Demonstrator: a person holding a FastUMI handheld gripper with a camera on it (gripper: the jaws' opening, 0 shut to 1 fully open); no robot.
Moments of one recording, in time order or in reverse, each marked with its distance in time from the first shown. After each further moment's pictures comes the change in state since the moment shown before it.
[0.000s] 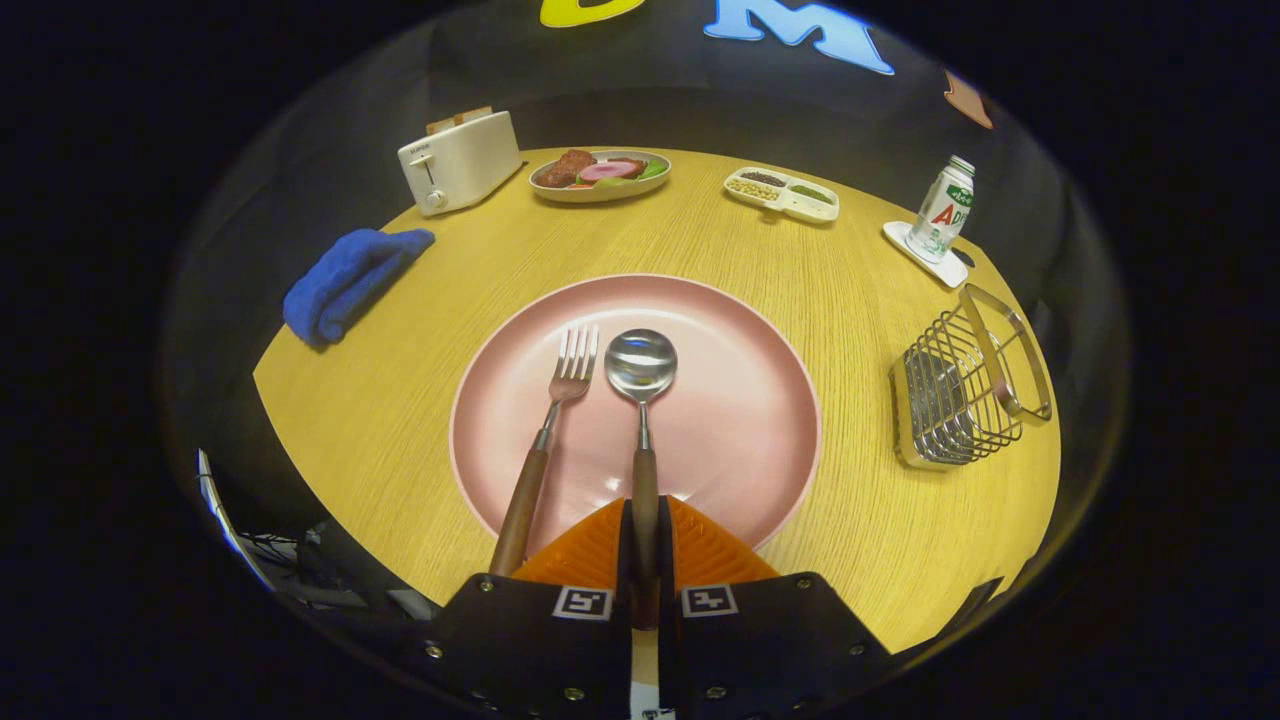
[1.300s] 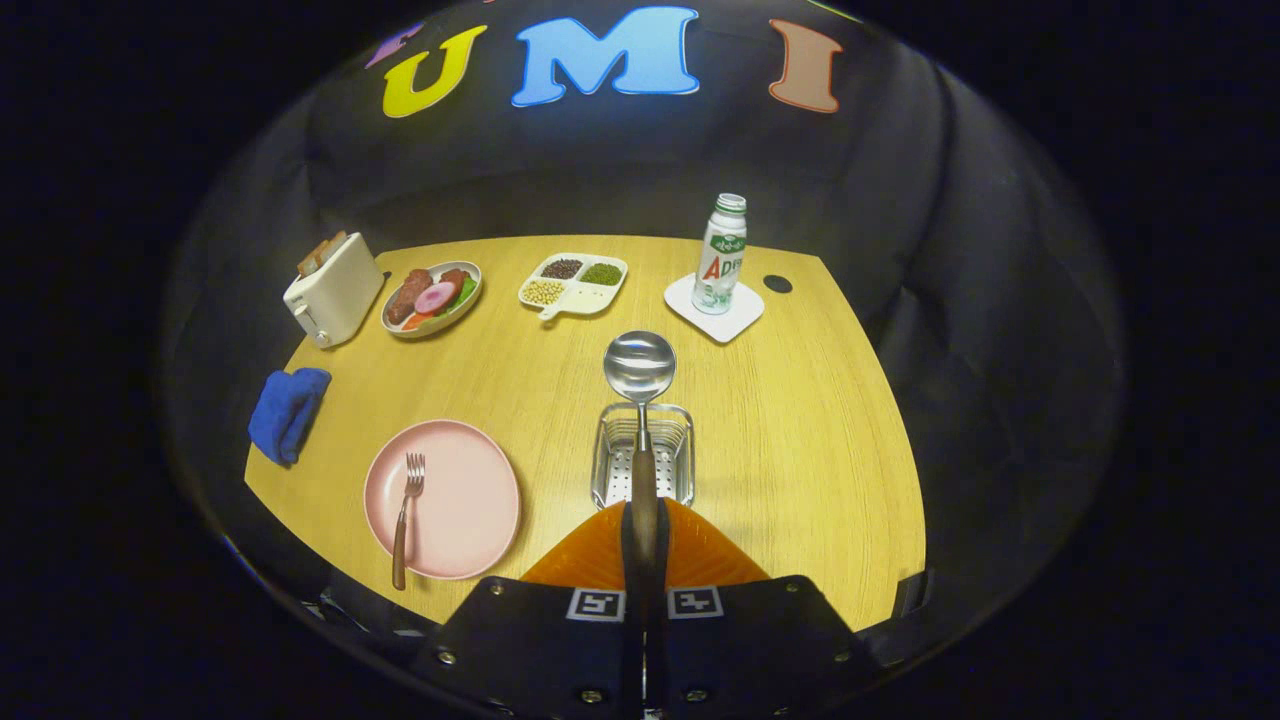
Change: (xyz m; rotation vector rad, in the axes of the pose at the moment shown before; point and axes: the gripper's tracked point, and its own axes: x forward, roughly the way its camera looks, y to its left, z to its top) arm -0.132 -0.205 0.060 0.213 -0.033 -0.182
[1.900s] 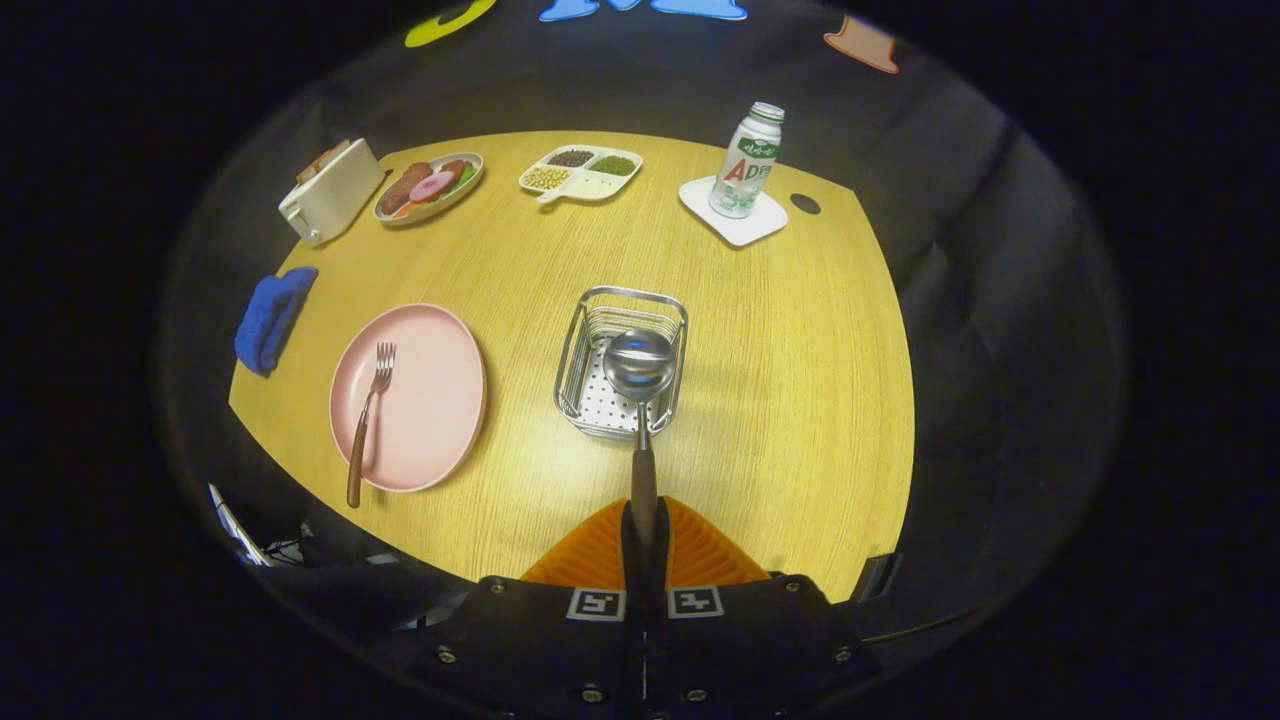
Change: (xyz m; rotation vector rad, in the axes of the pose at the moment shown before) arm 0.011 -0.014 -0.046 -0.156 0.322 0.011
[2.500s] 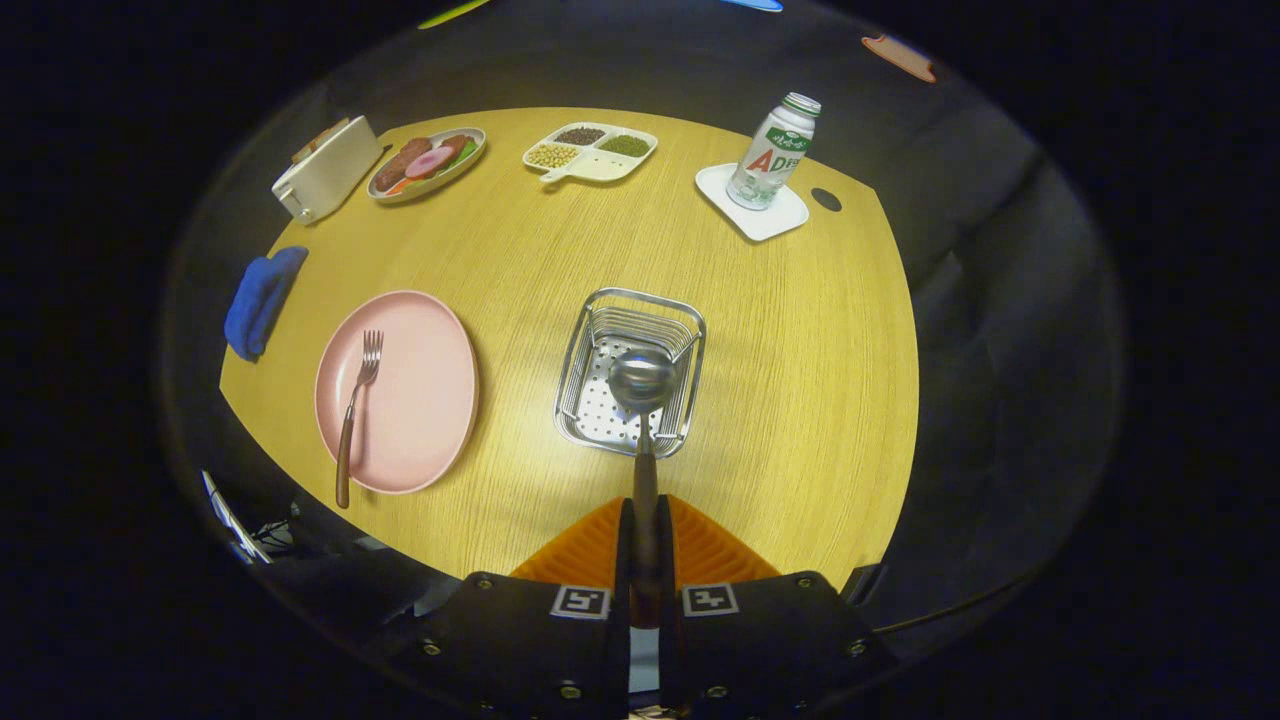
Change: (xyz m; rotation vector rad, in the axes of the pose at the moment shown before) arm 0.007 0.000 0.022 -0.013 0.028 -0.004
